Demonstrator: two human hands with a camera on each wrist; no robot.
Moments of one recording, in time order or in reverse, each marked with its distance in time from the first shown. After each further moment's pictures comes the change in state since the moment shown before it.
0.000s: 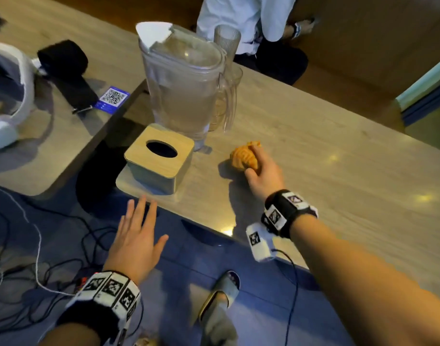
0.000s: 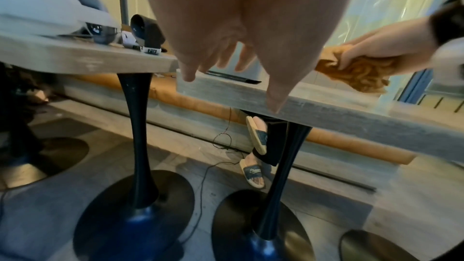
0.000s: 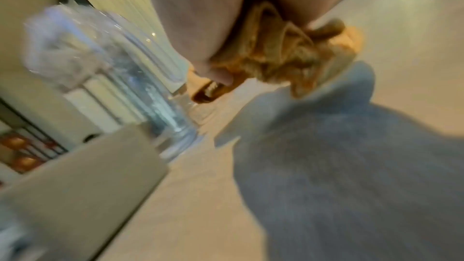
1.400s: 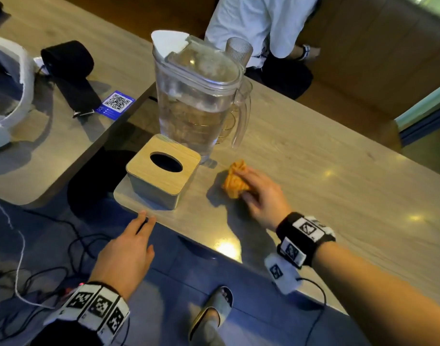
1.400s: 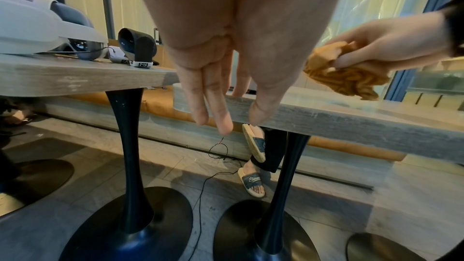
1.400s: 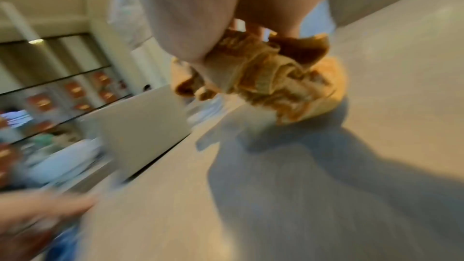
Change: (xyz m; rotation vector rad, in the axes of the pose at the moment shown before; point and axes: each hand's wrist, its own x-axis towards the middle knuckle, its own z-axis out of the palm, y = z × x) left_hand 0.019 -0.012 -0.009 0.026 -0.070 -0.066; right_hand -0.002 -0.007 -0.004 -0.097 -0.133 -0.459
